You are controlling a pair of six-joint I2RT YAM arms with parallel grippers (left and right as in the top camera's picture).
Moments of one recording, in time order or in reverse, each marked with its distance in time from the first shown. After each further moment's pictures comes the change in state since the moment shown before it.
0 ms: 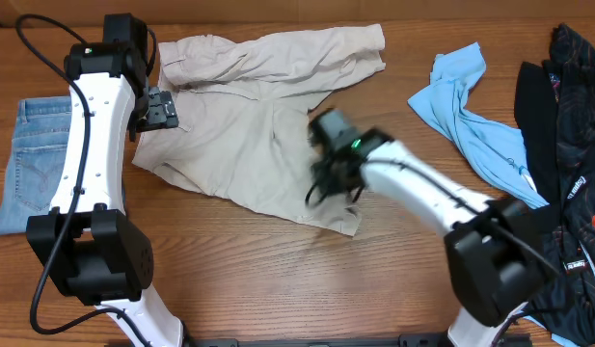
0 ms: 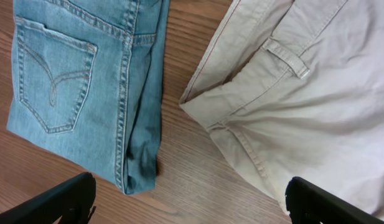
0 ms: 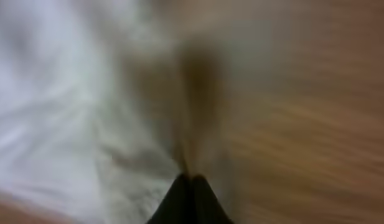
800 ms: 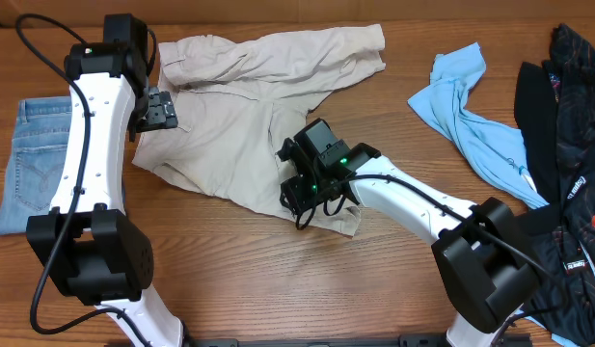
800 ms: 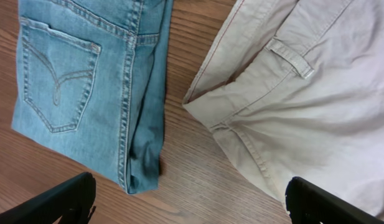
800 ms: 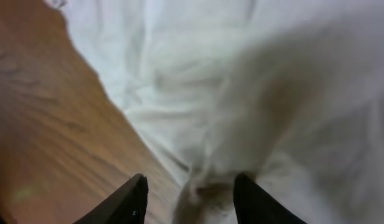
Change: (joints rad) left arm -0.001 0.000 0.000 -0.003 -0.011 0.000; right arm 0.084 0.001 -0.083 0.212 -0.317 -0.092
